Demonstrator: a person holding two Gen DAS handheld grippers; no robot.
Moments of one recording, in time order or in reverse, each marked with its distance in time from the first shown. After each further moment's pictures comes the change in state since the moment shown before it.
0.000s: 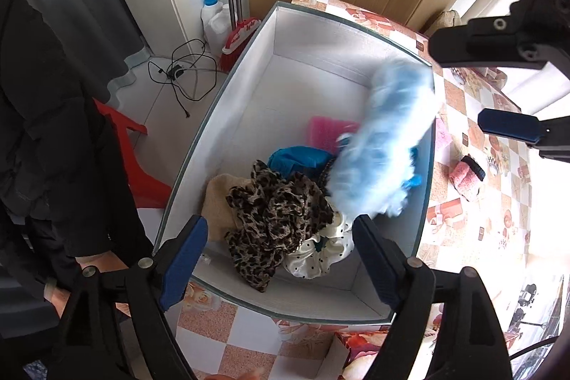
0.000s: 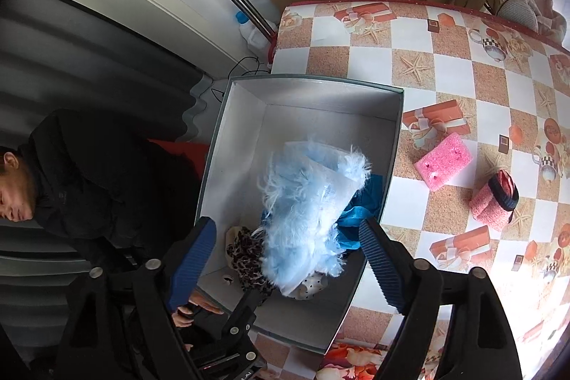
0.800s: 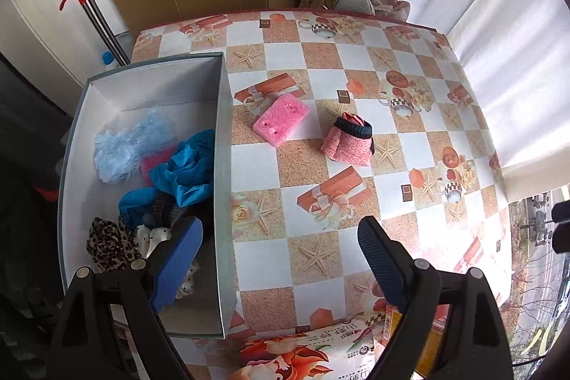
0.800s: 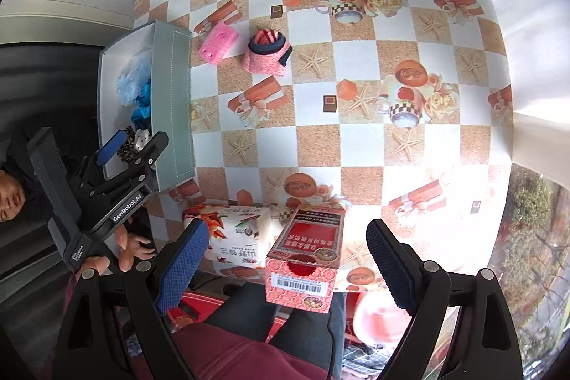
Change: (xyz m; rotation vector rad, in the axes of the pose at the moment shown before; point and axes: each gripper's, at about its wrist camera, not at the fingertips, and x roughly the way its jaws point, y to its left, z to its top) left arm -0.010 -0.184 -0.008 0.384 -0.014 -0.090; right arm -0.143 -0.222 -0.094 0.169 0.220 -0.212
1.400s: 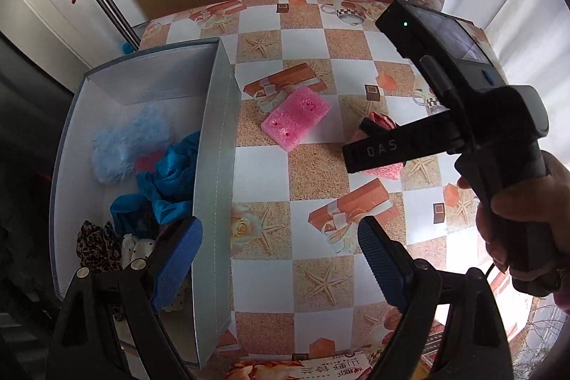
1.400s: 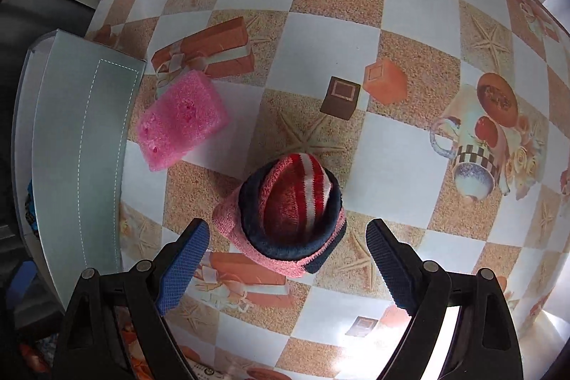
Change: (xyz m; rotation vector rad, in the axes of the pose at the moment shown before) left arm 0.054 -0.016 0.016 -0.043 0.035 0.144; right arm 0.193 0.064 0.149 -0.297 -0.033 -0.093
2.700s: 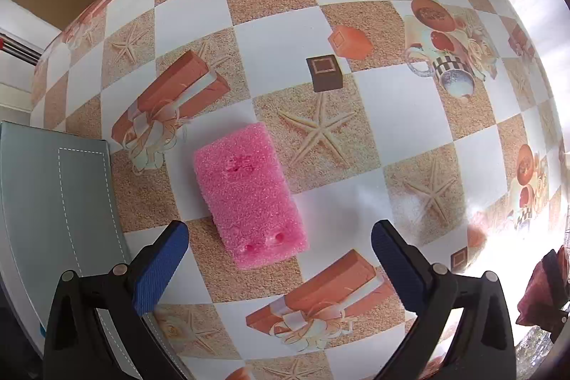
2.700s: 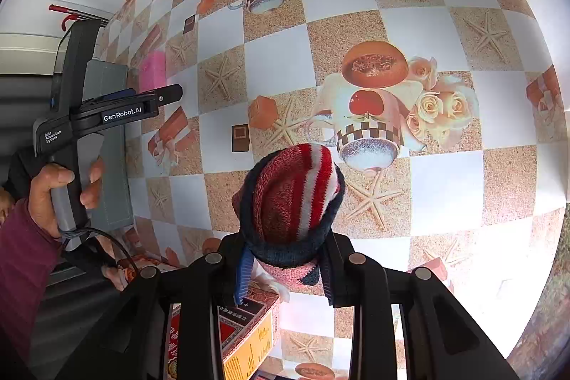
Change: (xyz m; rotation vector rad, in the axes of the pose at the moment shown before) left arm 0.117 -0.072 0.049 0.230 0.188 -0.042; right arm -0.079 -0.147 -0.215 0.396 -0.092 0.281
